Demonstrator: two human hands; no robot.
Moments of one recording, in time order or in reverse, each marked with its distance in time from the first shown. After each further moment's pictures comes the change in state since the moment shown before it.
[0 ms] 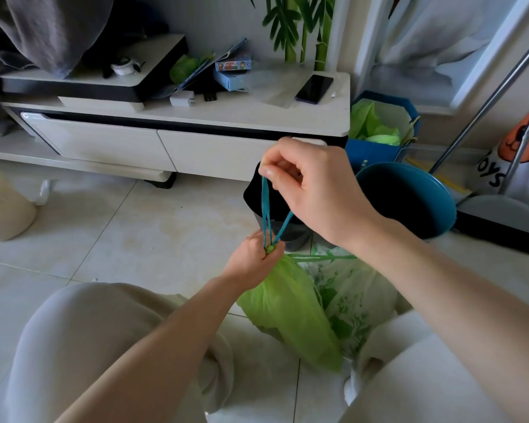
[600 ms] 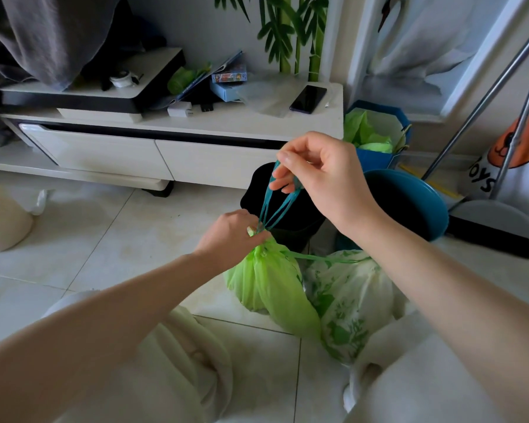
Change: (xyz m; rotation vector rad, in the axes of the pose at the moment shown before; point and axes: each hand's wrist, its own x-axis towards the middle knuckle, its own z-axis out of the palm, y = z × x) left_hand 0.018 0.028 -0.066 0.345 0.019 0.054; right_hand 0.007 0.017 -0.007 0.517 0.075 0.366
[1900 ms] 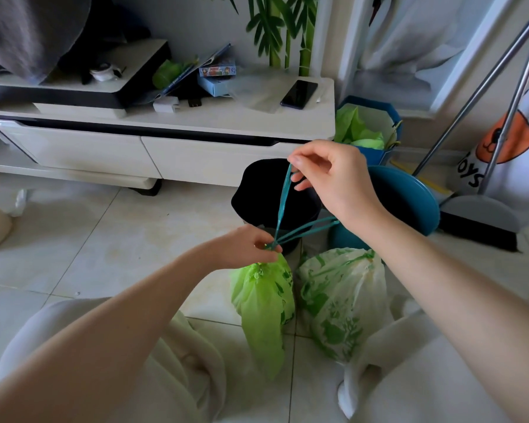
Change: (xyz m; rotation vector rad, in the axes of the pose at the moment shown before) left_hand 0.016 0.012 0.014 -0.227 -0.528 -0.010; right_hand 0.013 0.037 -0.022 -0.243 0.093 -0.025
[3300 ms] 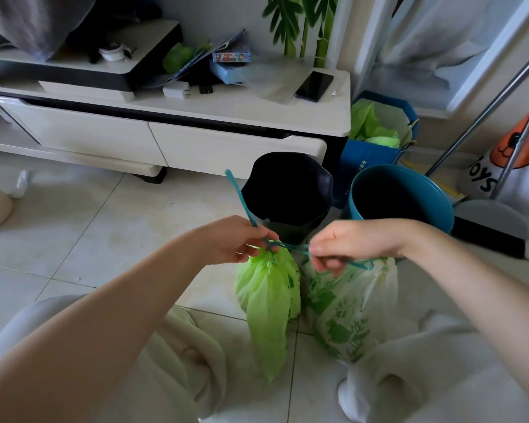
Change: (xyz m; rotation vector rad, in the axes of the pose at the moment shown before) left_hand -0.007 -0.024 -0.017 -0.735 -0.057 -0.362; right_hand -0.023 0.038 -0.012 -0.196 -1.197 0.508
